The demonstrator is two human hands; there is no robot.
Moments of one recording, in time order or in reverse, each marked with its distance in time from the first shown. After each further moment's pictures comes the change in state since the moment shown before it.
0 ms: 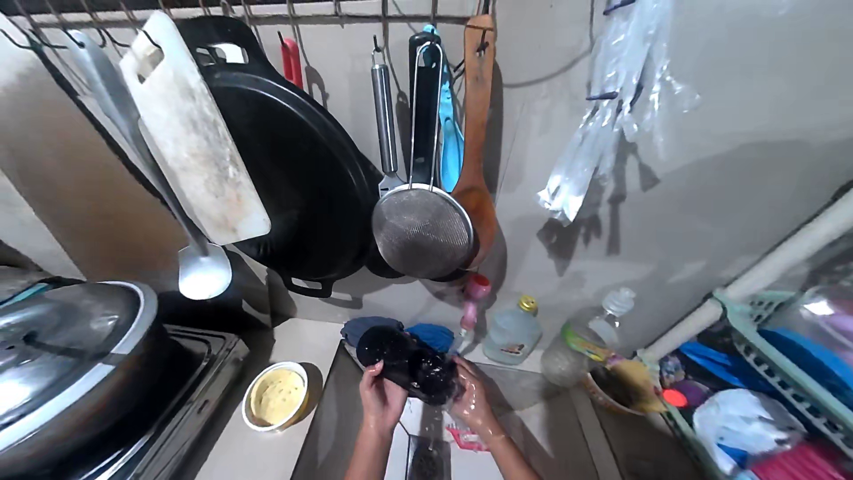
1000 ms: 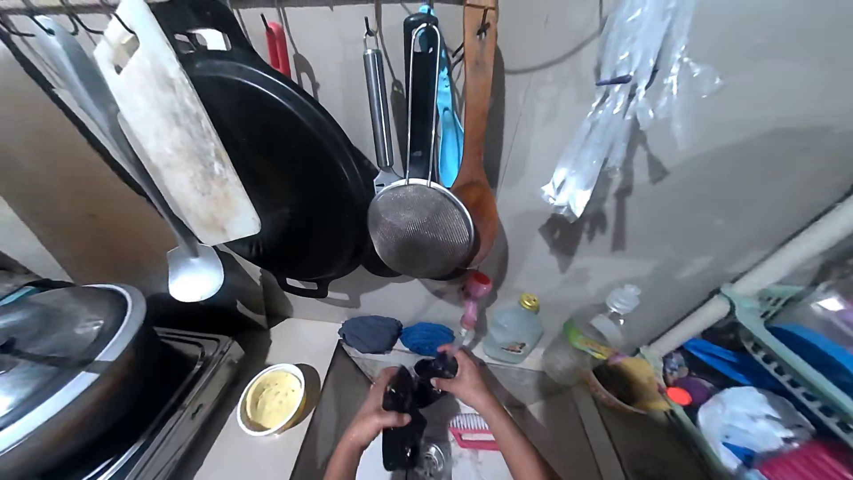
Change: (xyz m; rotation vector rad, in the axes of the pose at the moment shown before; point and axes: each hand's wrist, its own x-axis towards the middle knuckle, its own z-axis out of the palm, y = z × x) left_hand -0.017 0.044 -0.027 1.244 -0.303 -0.243; right_hand 0.045 -0.021 -0.013 -0.071 -0.259 0.304
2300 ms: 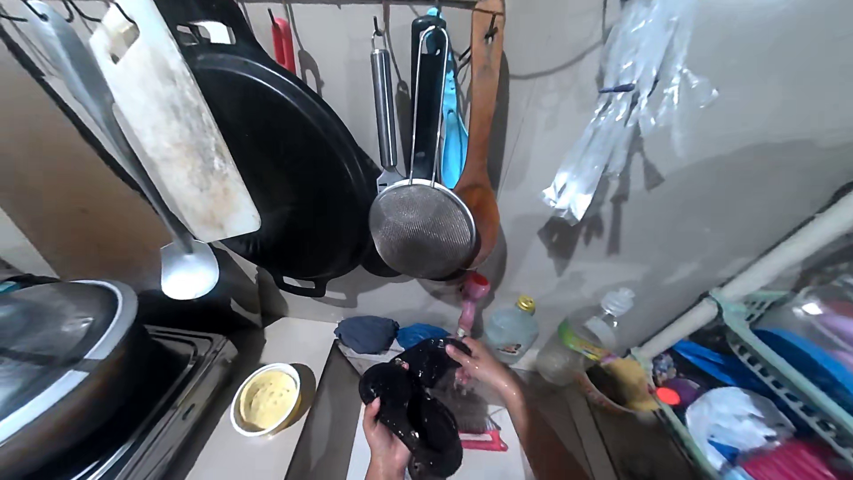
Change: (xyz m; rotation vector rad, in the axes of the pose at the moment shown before) left_hand 0.002 -0.025 0.065 -1.355 0.108 0.341; right_hand 0.000 -0.025 -0.044 0.293 -0.141 0.184
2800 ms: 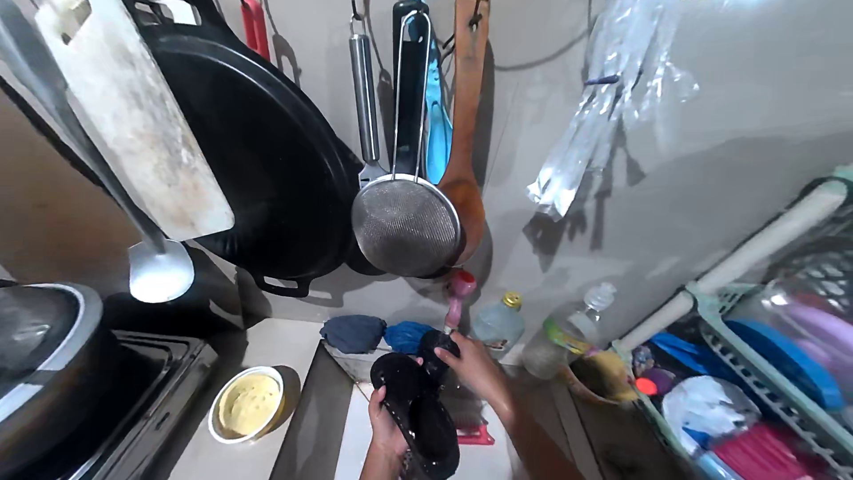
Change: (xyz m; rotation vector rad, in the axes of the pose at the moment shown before) left_hand 0.012 -0.023 0.002 0.050 0.101 -0.143; right_hand -0.014 -0.022 -0.006 -0.590 0.118 -0.025
